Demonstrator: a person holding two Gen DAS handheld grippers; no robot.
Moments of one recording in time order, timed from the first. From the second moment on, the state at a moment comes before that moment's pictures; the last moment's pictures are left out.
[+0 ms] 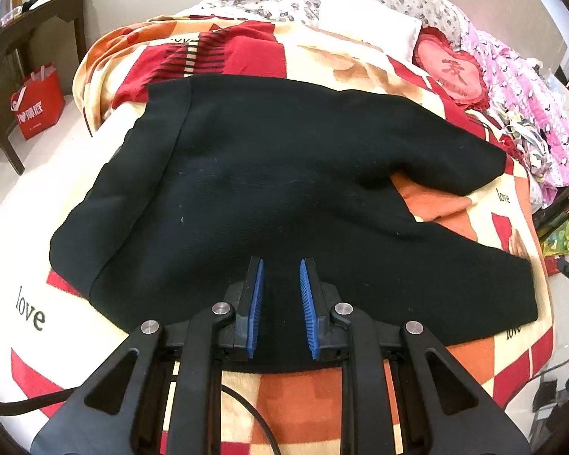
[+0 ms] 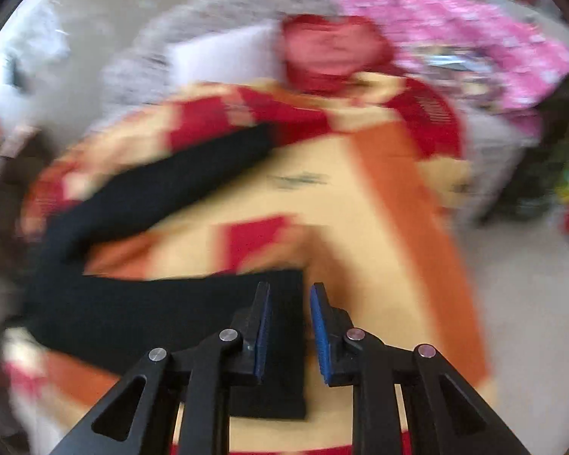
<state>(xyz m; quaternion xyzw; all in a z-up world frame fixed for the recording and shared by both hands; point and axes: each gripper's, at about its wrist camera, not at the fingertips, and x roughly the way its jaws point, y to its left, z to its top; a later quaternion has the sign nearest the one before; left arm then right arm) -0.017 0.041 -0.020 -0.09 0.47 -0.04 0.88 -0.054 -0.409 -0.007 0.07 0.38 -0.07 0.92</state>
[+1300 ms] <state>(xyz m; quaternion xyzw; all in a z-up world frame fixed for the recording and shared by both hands) 0.108 0.111 -0.030 -0.13 0.49 -0.01 0.86 0.211 -0.164 -0.002 -0.22 0.36 0.33 0.85</state>
